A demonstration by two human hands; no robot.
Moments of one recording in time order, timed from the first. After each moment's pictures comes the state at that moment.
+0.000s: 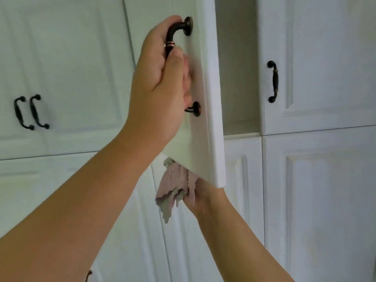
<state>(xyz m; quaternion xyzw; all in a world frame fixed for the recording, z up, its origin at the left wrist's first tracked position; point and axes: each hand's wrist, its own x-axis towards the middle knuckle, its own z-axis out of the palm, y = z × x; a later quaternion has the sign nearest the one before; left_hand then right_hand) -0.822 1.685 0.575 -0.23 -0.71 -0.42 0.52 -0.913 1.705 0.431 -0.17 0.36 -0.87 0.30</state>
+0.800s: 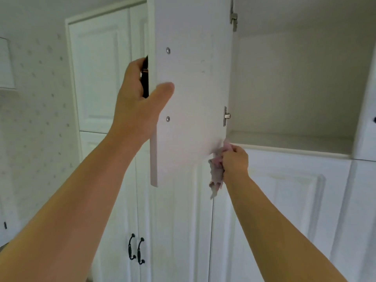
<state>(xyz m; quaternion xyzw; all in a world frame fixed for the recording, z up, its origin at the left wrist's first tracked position) -0.686 1.563 0.571 0.04 -0.68 -0.37 0.63 -0.914 1.583 0.467 -0.17 0.51 -0.83 0.17</state>
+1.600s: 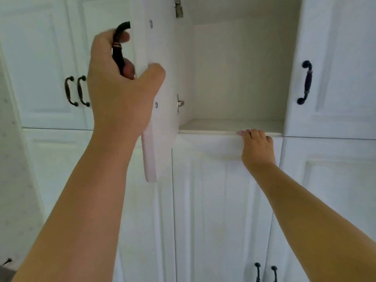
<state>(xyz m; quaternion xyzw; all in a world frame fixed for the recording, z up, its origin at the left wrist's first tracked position) -0.748 1.654 0.567 0.05 -0.64 -0.31 0.70 -1.072 1.736 0.437 -0.33 0.86 -0.15 -0.35</state>
